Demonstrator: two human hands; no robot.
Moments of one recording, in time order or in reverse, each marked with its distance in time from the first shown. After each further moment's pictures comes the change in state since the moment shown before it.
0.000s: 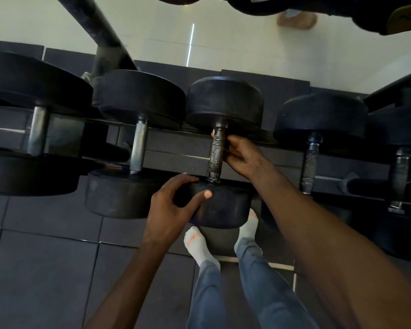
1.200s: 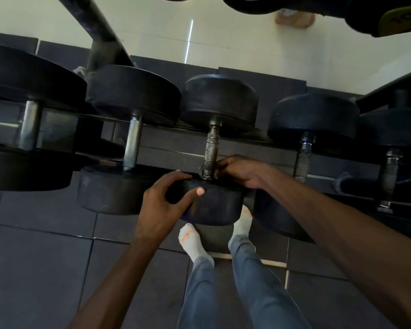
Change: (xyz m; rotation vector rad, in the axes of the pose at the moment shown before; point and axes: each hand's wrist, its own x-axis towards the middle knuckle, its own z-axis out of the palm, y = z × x) left_hand 0.000 0.000 0.001 0.014 0.001 -0.009; right_hand -0.035 0.009 -0.031 -0.955 -0.165 0.258
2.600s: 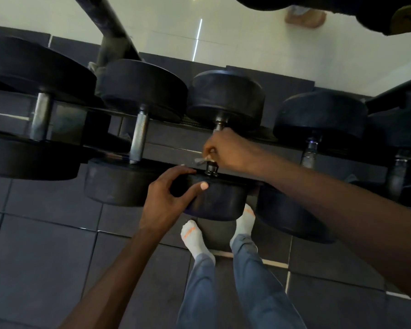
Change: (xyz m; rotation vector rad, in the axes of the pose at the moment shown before) left_hand -0.001 0.005 -0.001 0.006 0.001 0.000; right_hand -0.039 -0.074 0.030 -1.208 0.179 -0.532
